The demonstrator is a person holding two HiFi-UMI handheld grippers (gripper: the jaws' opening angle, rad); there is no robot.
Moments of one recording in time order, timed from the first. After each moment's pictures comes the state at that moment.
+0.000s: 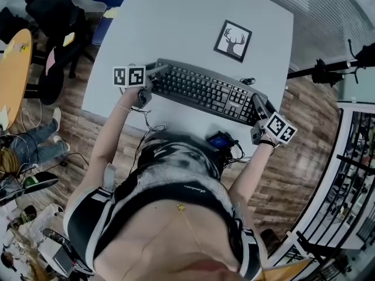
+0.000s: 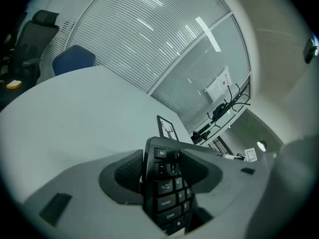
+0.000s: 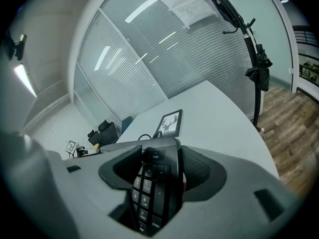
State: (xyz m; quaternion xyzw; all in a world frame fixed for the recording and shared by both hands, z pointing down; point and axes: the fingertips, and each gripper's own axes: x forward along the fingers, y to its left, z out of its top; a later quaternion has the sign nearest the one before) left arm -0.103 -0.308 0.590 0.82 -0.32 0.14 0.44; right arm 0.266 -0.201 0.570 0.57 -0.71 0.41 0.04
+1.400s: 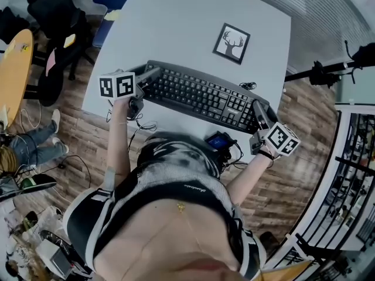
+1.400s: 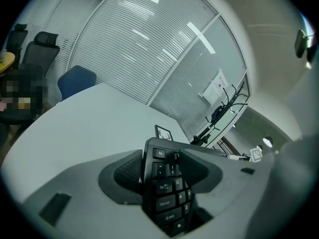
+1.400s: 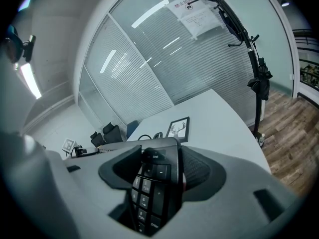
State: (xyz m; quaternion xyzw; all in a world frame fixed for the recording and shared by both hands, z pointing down) left arm -0.124 -0.288 0.516 0.83 -0.36 0.13 0.40; right arm 0.246 -0.181 0.508 0.58 -0.72 0.39 0.02
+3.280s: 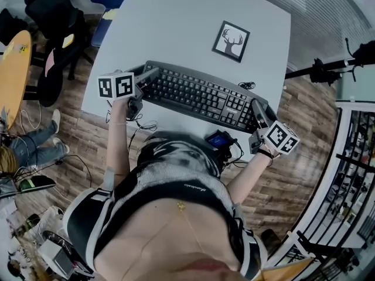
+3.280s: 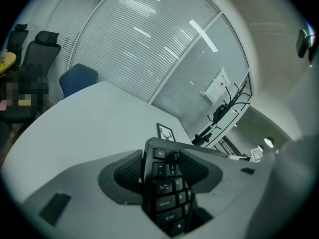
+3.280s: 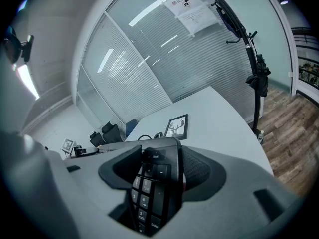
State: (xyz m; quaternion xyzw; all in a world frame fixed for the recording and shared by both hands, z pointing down) left arm -0.124 -0.288 0.521 0.82 -0.37 0.15 0.41; right arm 0.246 -0.180 0.516 0.57 -0.71 0.41 0.03
